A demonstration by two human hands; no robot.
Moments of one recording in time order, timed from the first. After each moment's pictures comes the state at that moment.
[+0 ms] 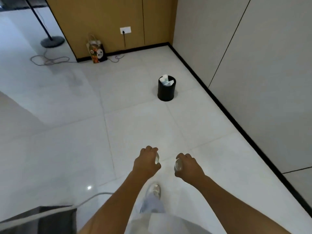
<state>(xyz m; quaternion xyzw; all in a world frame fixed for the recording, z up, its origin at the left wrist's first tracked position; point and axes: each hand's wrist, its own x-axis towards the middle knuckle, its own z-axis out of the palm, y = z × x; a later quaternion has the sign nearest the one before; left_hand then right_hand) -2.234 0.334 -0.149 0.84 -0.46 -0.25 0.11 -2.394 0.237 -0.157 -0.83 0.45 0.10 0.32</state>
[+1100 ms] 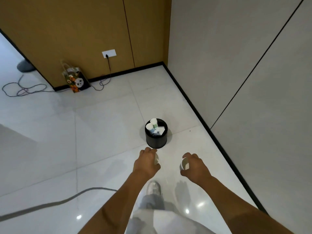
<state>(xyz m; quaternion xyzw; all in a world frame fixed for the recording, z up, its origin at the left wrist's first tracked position) -1.975 -0.296 -0.140 0.85 -0.44 -0.27 0.09 -2.149 -0.405 -0.147 -0.80 0.47 0.08 0.35</state>
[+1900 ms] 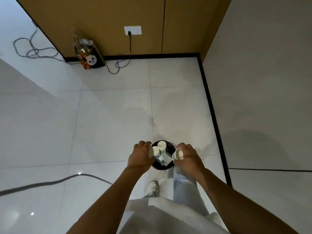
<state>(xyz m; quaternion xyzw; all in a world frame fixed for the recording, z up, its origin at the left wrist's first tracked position) -1.703 -0.586 -0.198 0.90 -0.27 -0.31 0.14 -1.828 -0.742 -0.195 -0.84 0.36 0.17 0.37</state>
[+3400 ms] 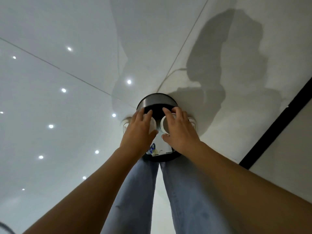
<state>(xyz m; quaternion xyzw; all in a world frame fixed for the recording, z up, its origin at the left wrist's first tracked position) -1.668 -0.671 -0.663 0.88 0.00 -0.42 0.21 -1.675 -0.820 -0.677 -0.88 0.00 0.43 0.19</state>
